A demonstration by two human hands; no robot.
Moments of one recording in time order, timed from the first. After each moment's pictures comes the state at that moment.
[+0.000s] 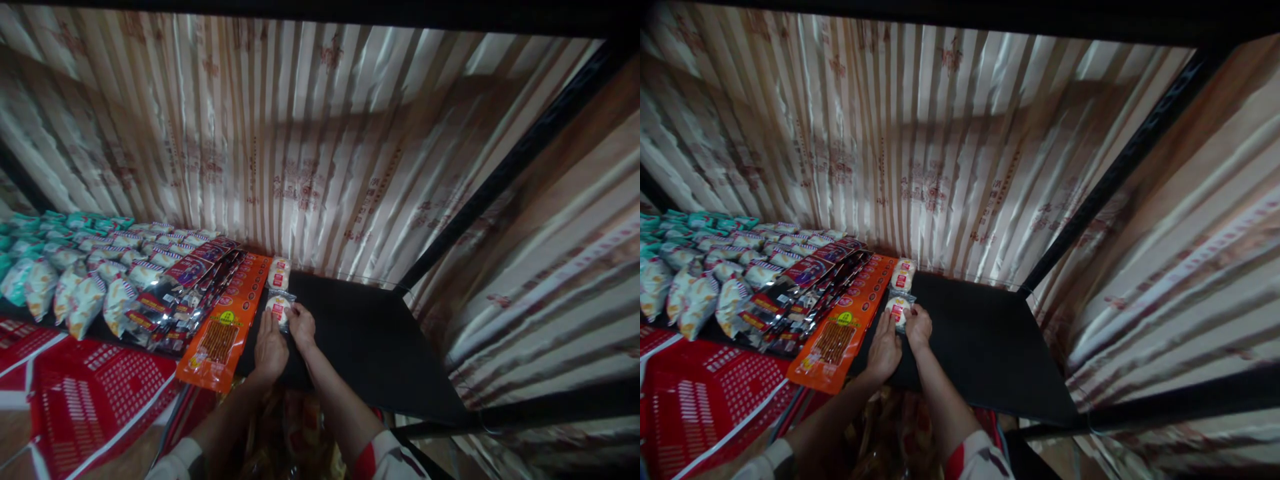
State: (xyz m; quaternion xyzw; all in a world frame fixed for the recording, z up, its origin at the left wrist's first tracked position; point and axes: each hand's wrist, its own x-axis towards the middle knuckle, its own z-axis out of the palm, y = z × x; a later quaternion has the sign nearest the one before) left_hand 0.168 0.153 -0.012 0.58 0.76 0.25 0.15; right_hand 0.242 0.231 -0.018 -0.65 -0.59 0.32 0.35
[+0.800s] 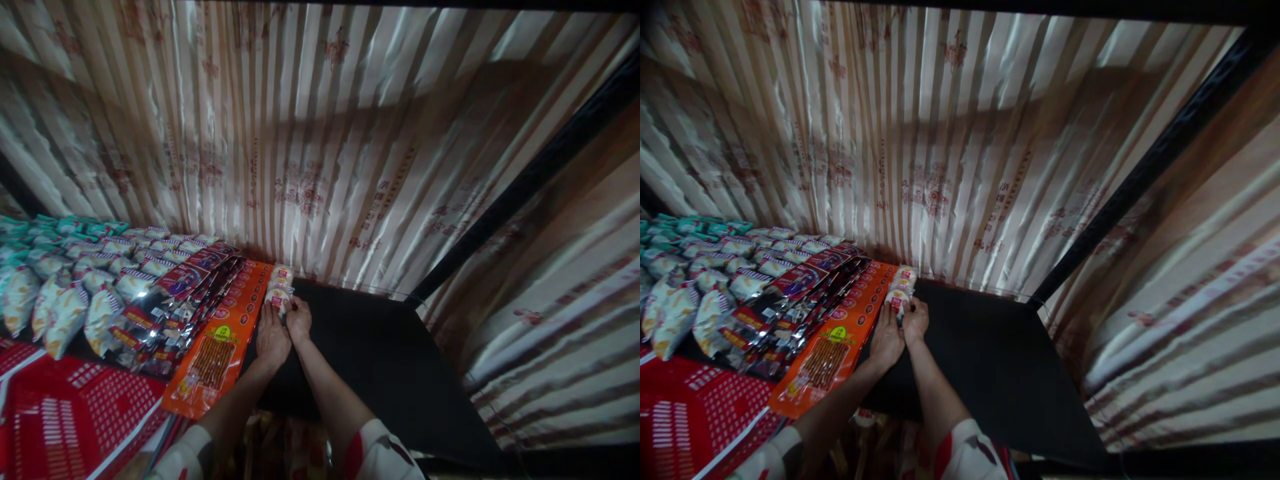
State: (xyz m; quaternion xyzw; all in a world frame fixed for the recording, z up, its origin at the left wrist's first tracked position) left_hand 0.157 0.214 -0.020 0.58 0.77 0.25 0.11; right_hand 0.214 0.278 -0.018 -0.64 -0.58 0.29 0.42
